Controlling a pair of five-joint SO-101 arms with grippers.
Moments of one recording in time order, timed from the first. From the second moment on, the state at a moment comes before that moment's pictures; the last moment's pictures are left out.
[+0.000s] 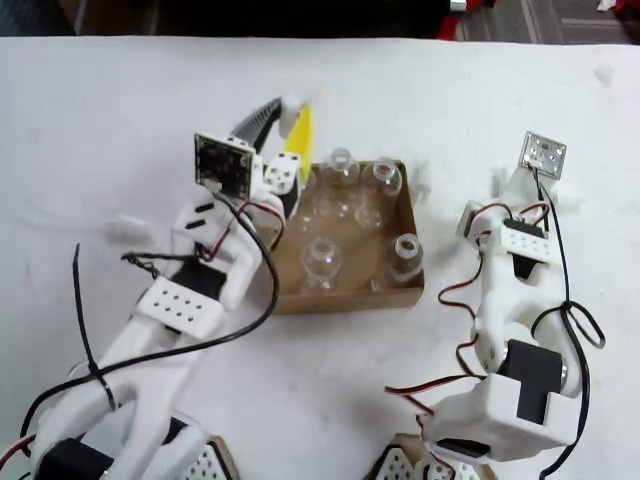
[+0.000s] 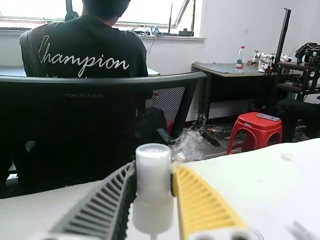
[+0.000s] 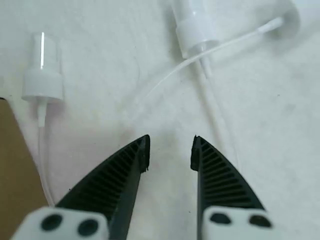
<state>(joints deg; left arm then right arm) 16.7 -29.6 56.0 -17.5 3.8 14.2 1.5 35.5 28.3 -3.3</state>
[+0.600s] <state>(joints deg) 15.3 -10.3 63.5 -45.1 3.8 14.2 1.5 35.5 28.0 -3.3</state>
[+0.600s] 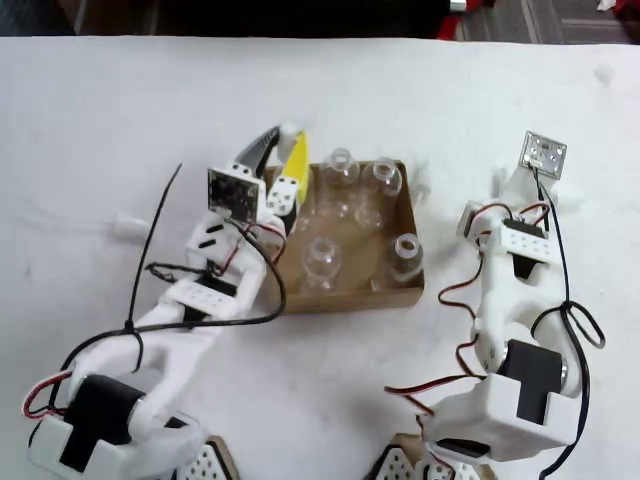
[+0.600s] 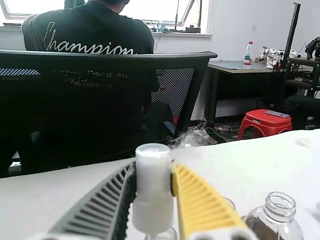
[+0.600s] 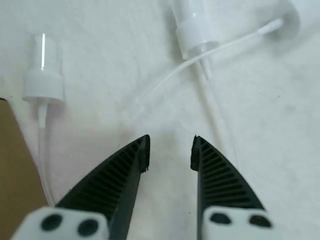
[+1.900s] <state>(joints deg) 15.5 -10.4 67.3 -46.6 3.6 14.2 1.5 35.5 27.8 -3.3</state>
